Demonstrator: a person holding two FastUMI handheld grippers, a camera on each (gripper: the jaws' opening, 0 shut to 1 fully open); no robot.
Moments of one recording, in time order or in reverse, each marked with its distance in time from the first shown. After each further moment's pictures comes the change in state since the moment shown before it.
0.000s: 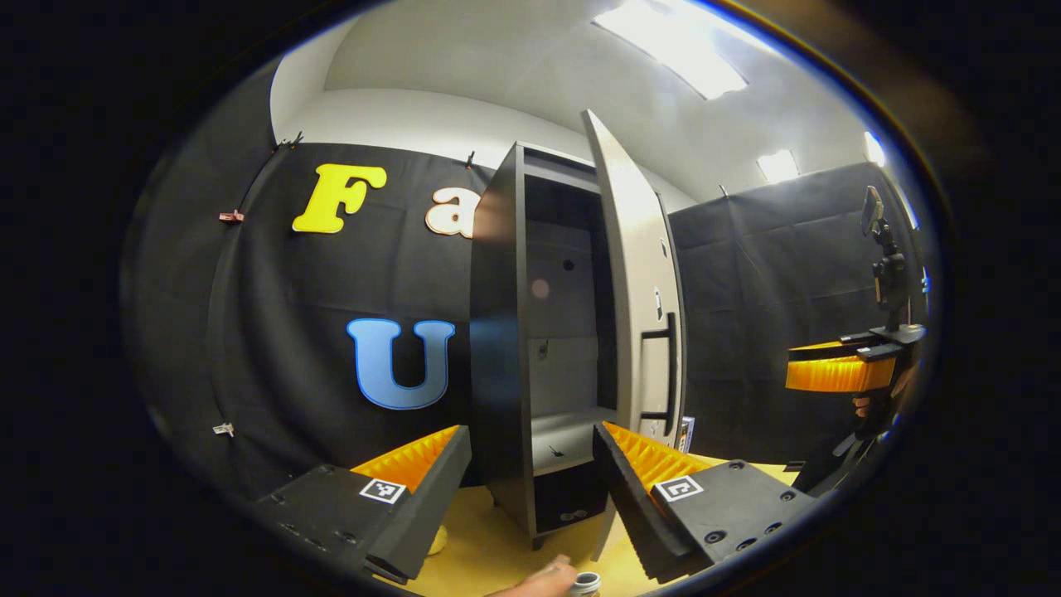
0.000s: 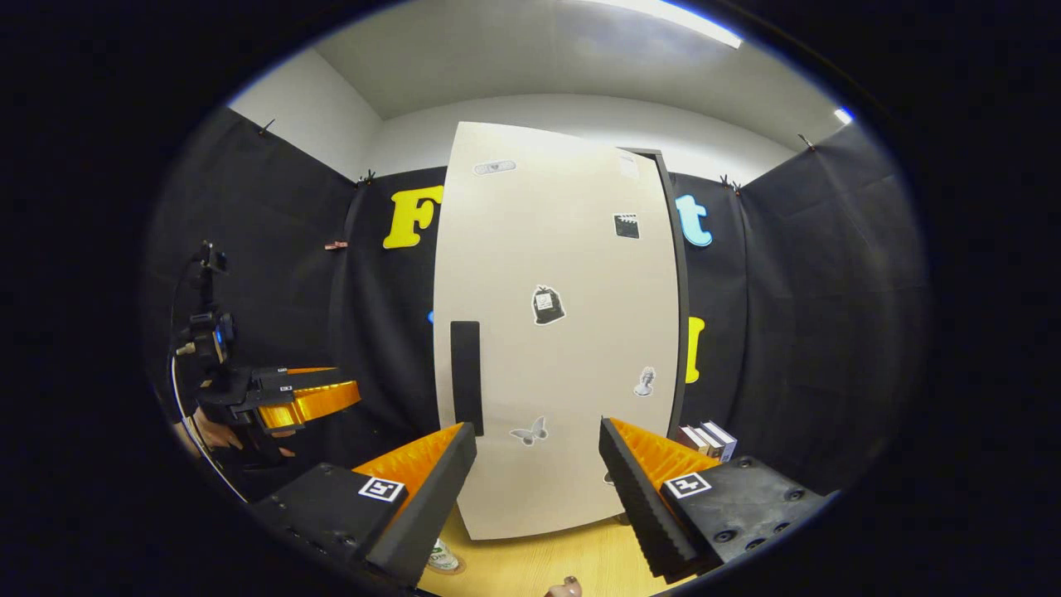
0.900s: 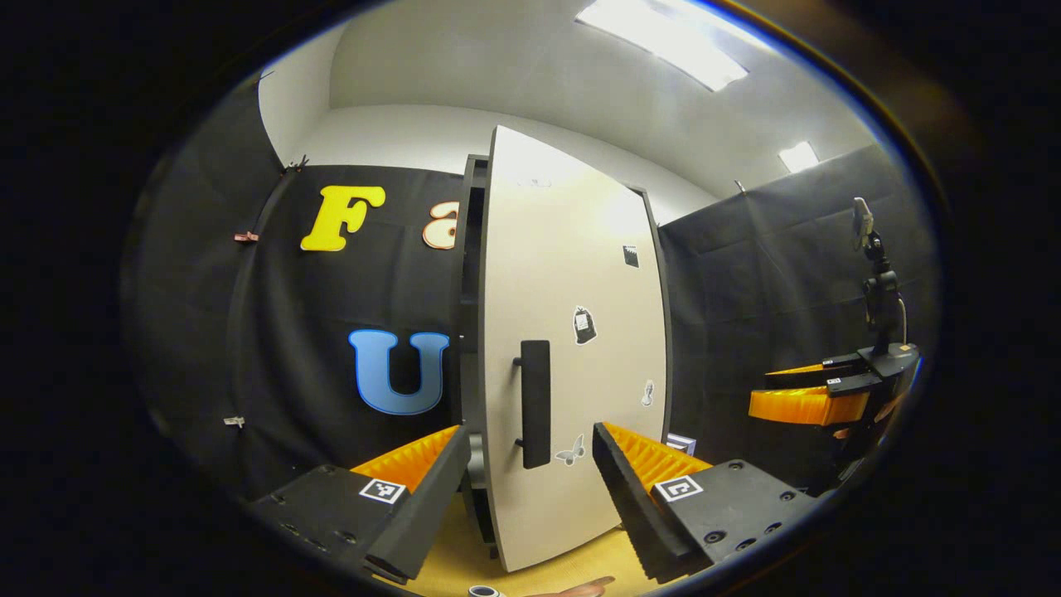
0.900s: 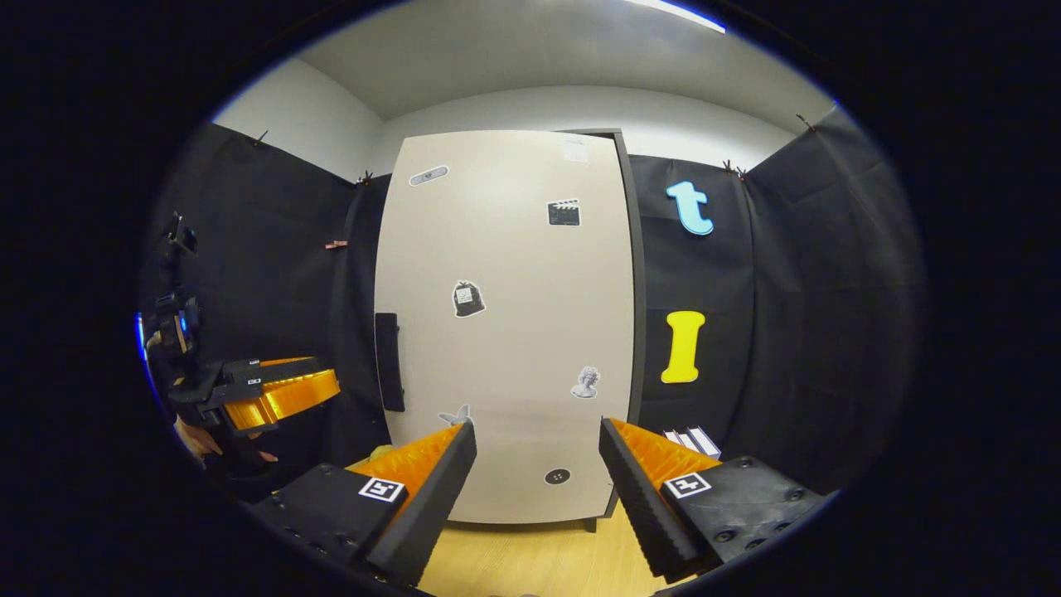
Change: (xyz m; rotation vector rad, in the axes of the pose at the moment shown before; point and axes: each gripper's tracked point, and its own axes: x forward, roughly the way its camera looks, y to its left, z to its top) left arm 0.037 -0.113 0.016 0.016 -0.022 0.191; right arm 0.020 -0.113 0.000 0.005 0.033 0.078
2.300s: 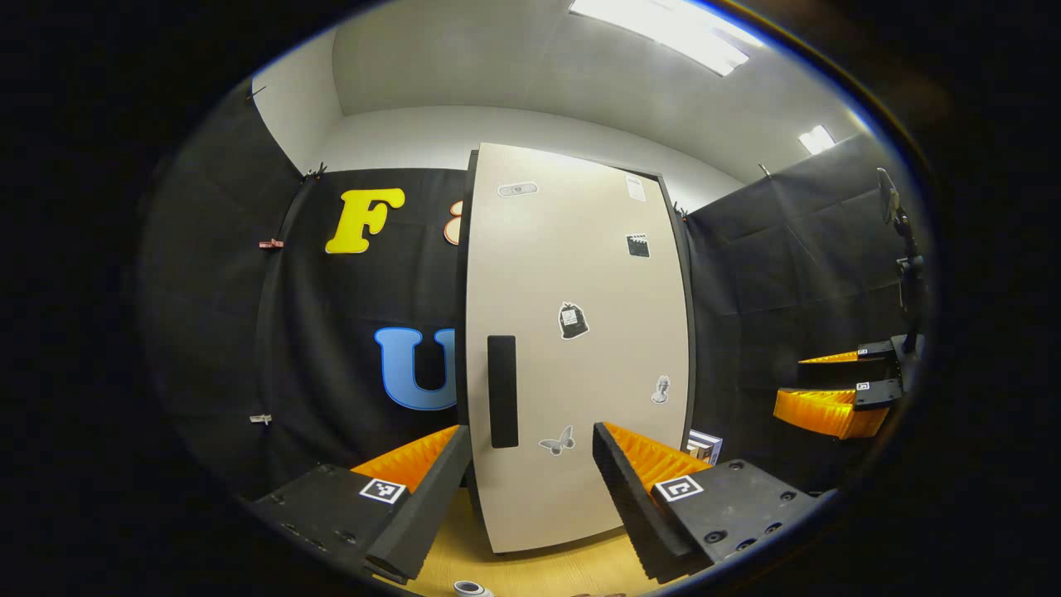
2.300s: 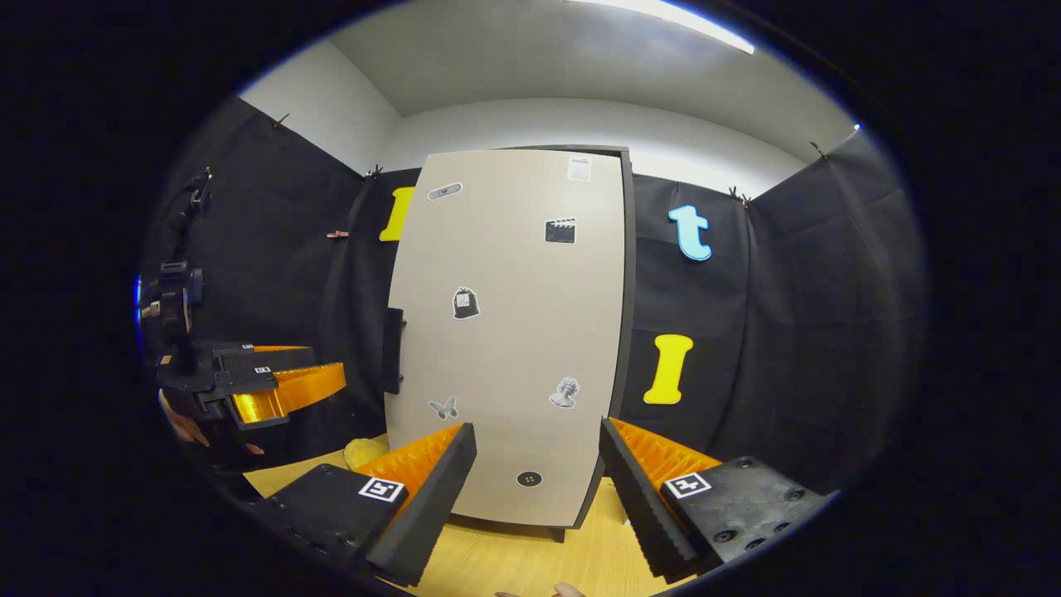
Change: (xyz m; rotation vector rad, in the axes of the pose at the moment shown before) left arm 0.007 -0.020 -0.008 0.010 0.014 0.087; right arm -0.004 -0.007 0.003 -0.098 -0.060 -0.025
